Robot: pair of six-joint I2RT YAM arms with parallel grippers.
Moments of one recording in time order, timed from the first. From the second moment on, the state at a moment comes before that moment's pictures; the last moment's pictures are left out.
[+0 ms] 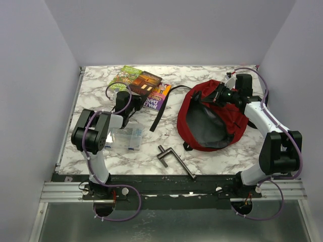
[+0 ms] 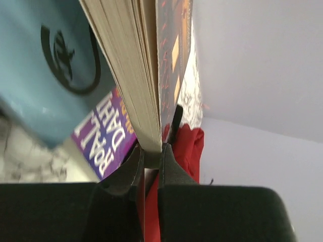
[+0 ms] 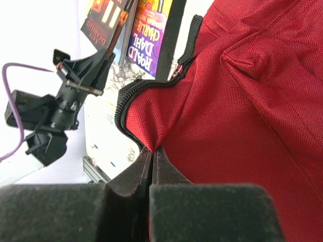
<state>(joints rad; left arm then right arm) -0.24 1.92 0.89 0.68 0.10 -1.44 0.06 1.53 1.11 -0.23 -0.67 0.62</state>
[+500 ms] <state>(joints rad) -0.24 1.28 0.65 0.51 0.44 -1.35 0.06 1.53 1.10 -0.13 -0.58 0.88</state>
